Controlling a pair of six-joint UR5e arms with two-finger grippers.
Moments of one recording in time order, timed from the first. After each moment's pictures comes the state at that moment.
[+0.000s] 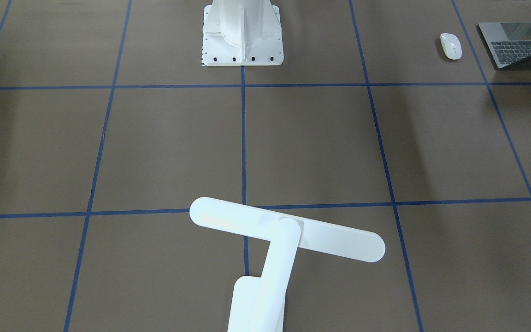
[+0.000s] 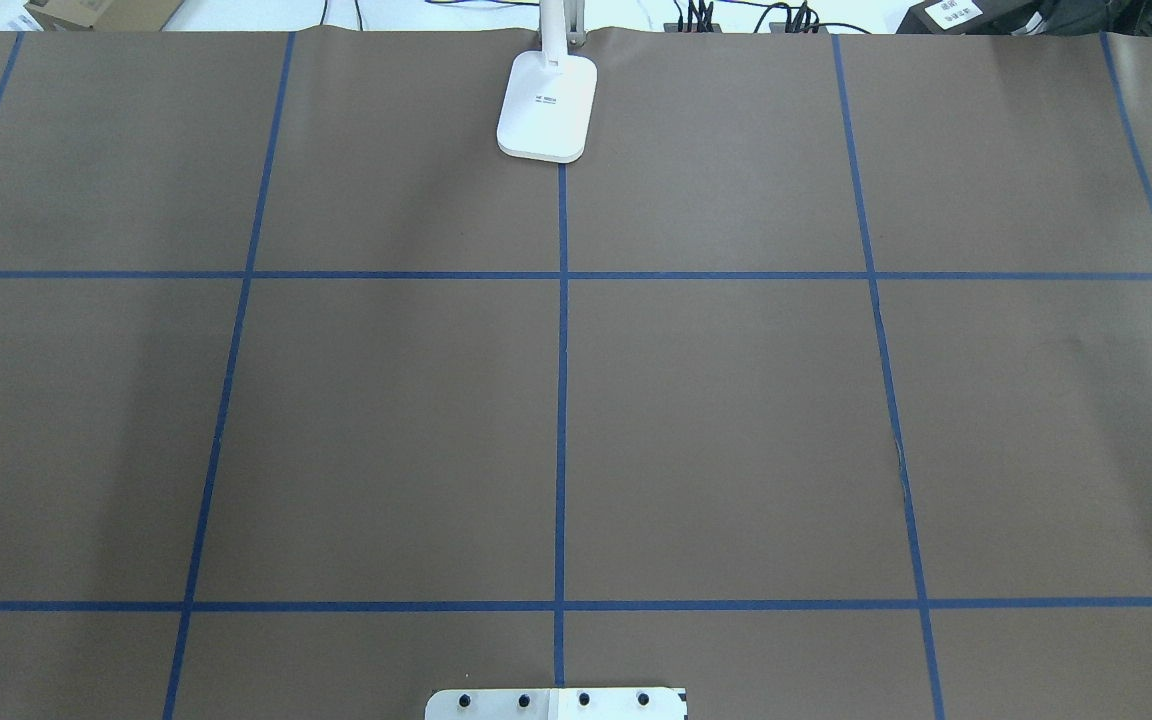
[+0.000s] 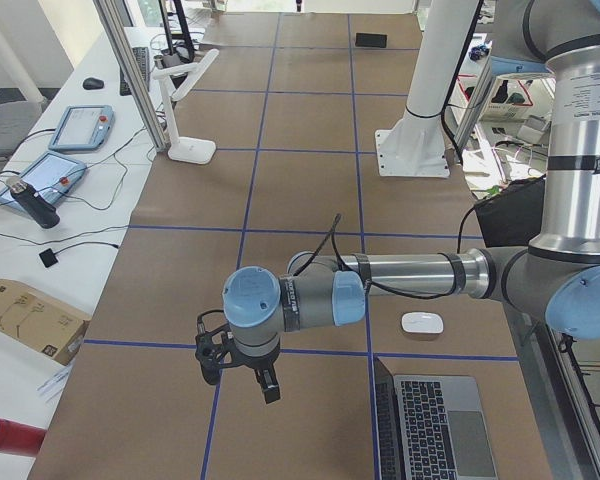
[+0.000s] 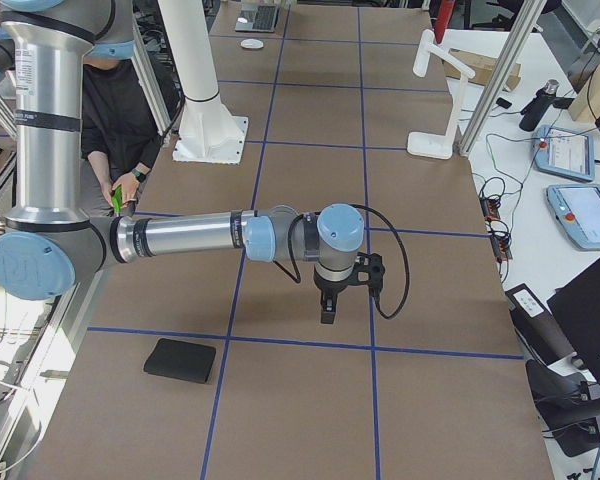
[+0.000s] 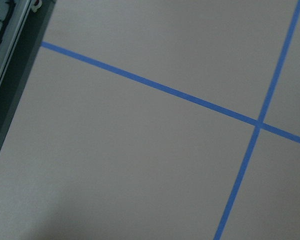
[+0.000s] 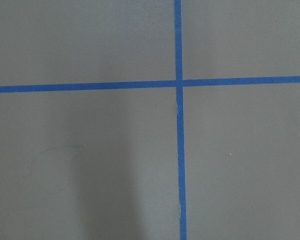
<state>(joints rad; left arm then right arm) -1.78 -1.54 -1.59 -1.45 -2.28 -0.26 1.52 -1.66 1.79 -1.65 2.40 0.11</state>
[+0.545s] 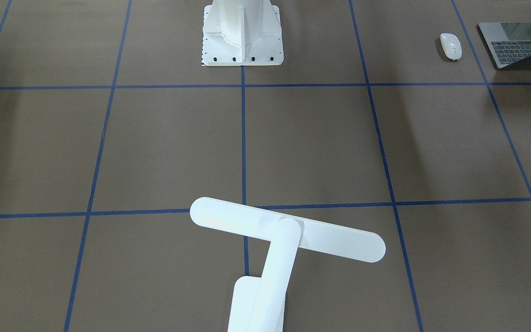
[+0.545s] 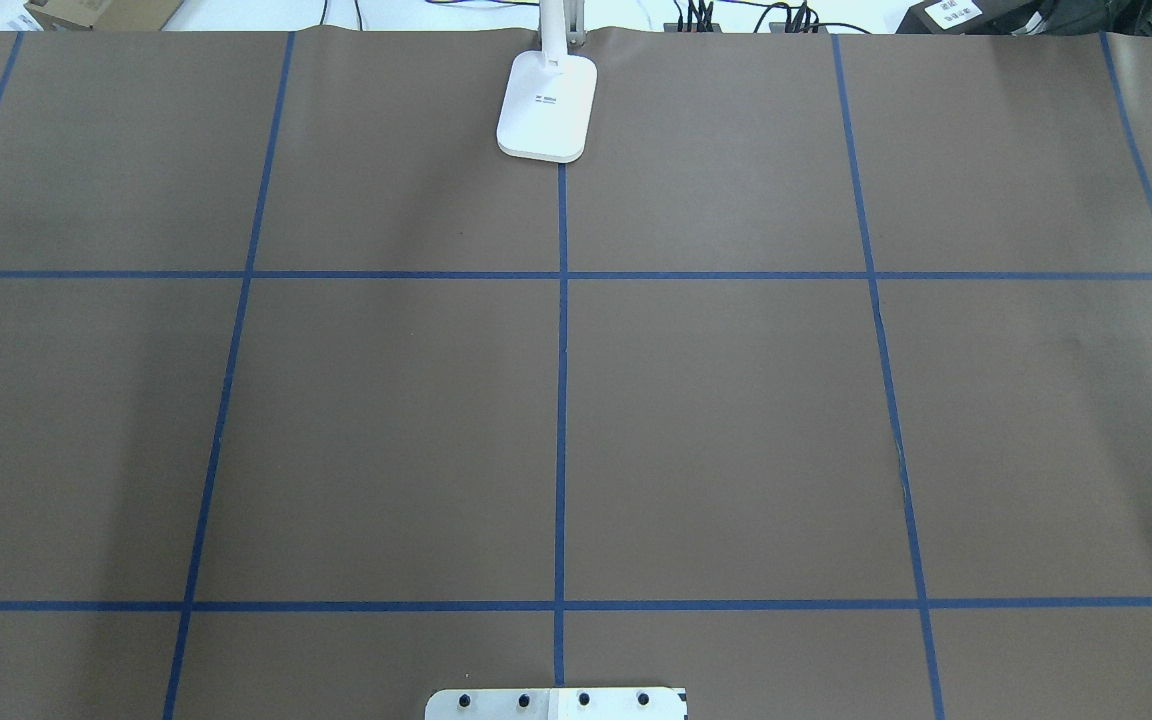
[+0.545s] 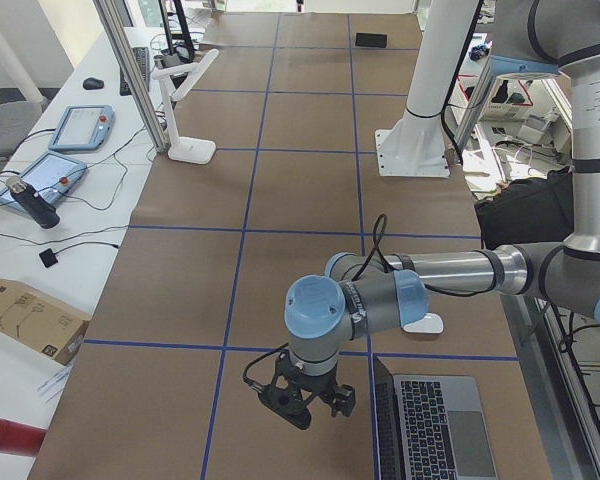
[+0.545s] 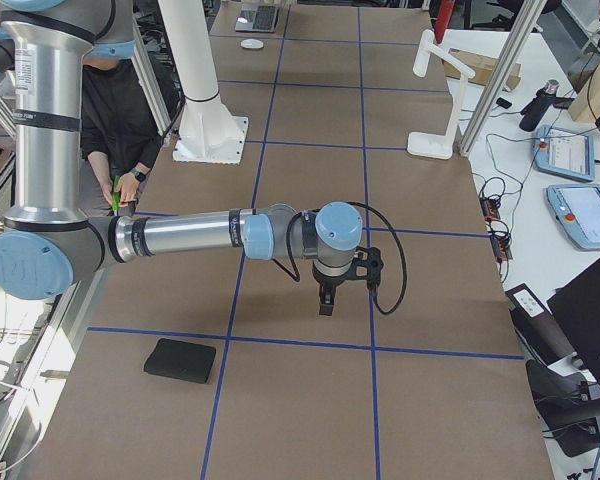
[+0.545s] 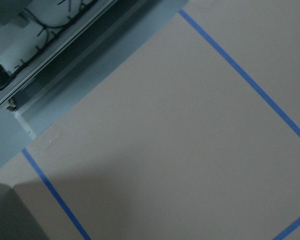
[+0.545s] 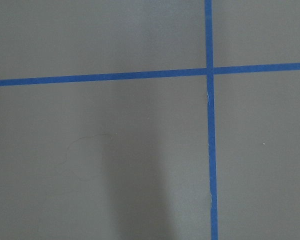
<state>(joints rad) -1.83 -1.34 -1.77 -1.40 -2.16 -0.82 1.52 -1.66 1.80 -1.65 2.45 0.12</state>
